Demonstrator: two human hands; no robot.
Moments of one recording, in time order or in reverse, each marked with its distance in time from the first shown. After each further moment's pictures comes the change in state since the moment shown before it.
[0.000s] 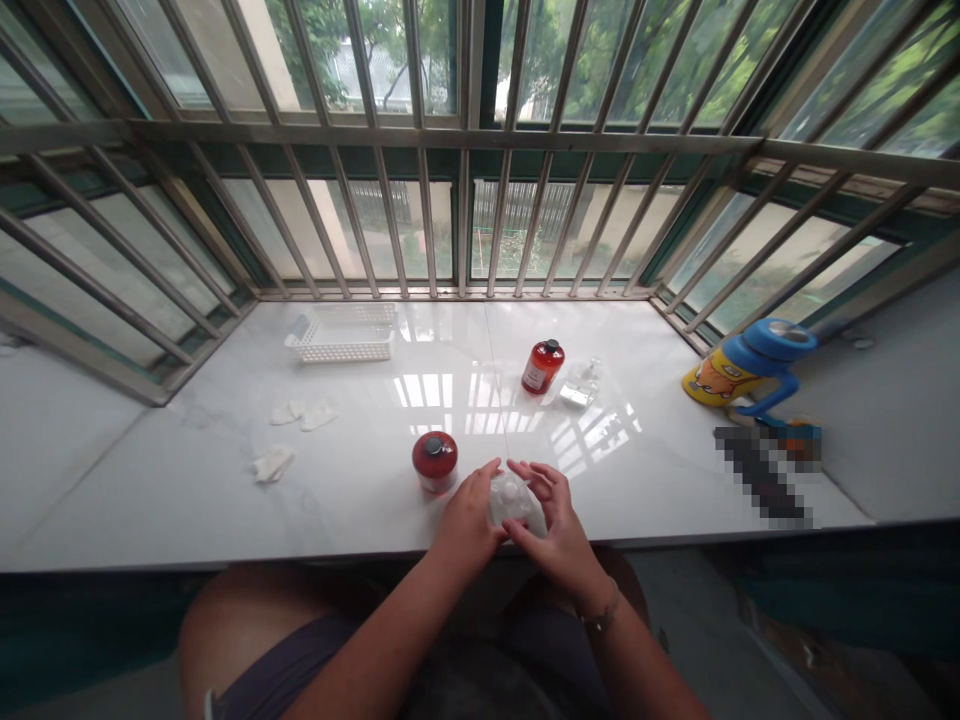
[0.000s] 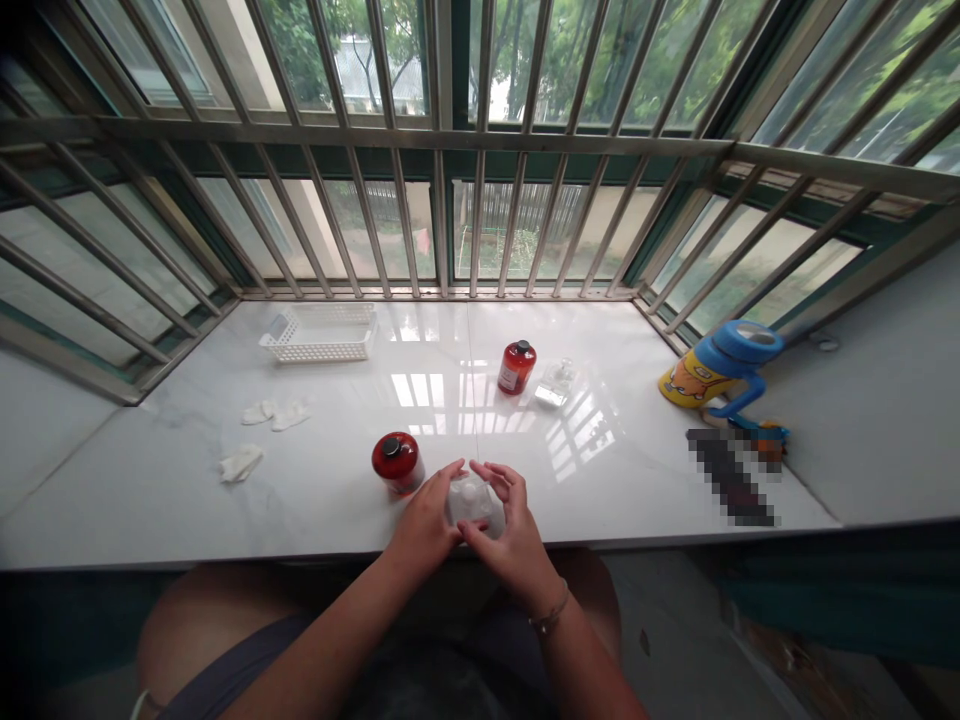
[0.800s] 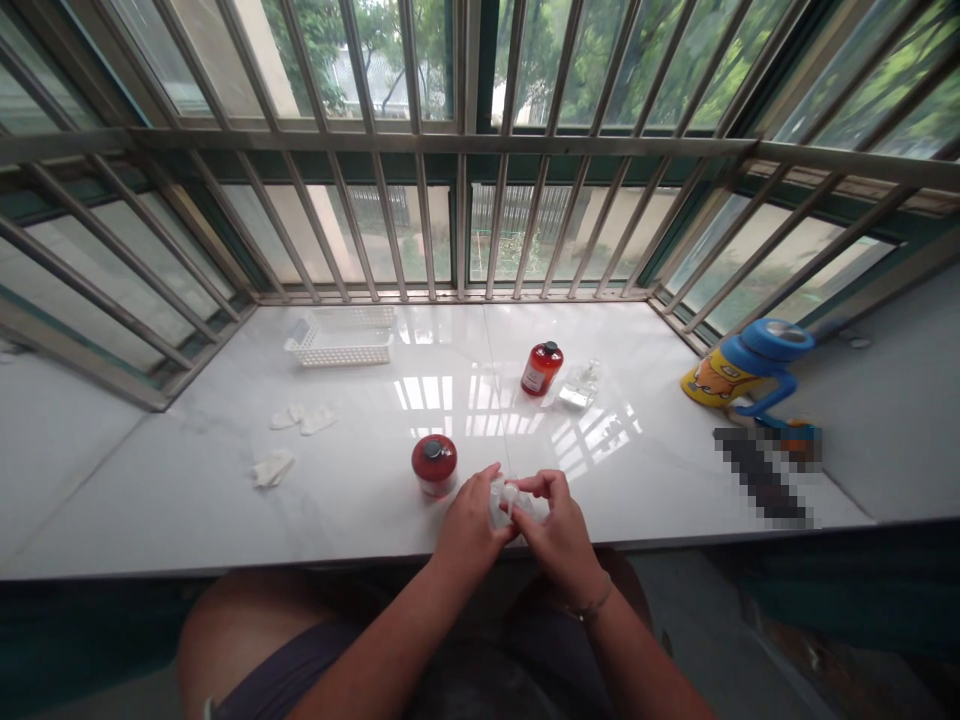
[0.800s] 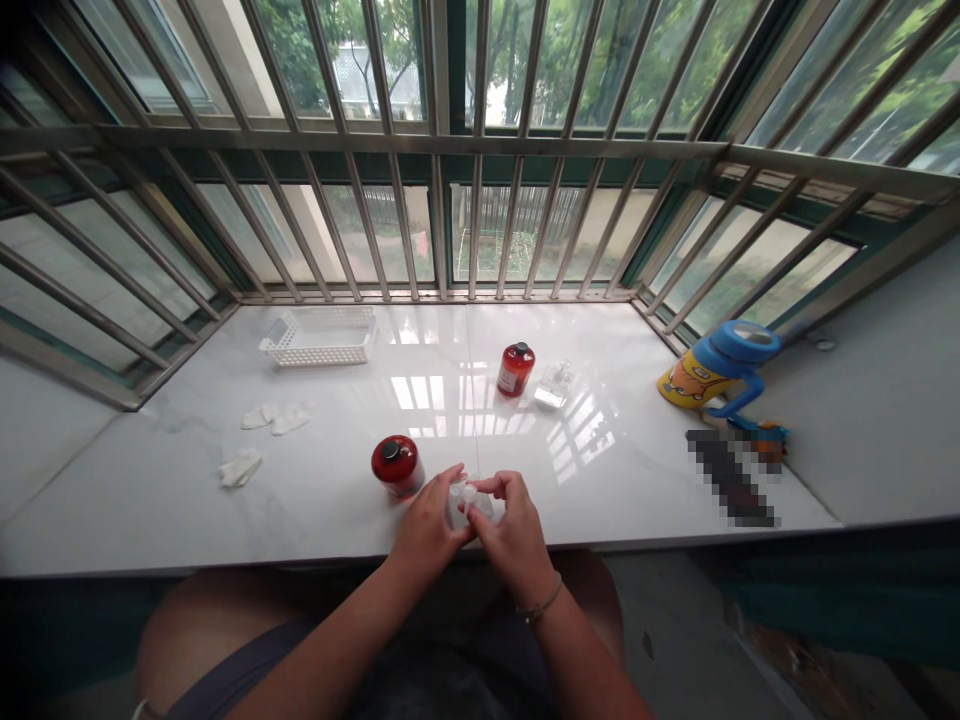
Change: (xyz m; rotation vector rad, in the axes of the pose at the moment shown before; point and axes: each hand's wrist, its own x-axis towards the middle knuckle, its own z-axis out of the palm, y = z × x) left_hand -0.002 0.002 0.008 0.052 0.065 0.001; right_hand 0.012 0.003 0.001 -0.286 0.191 0.005
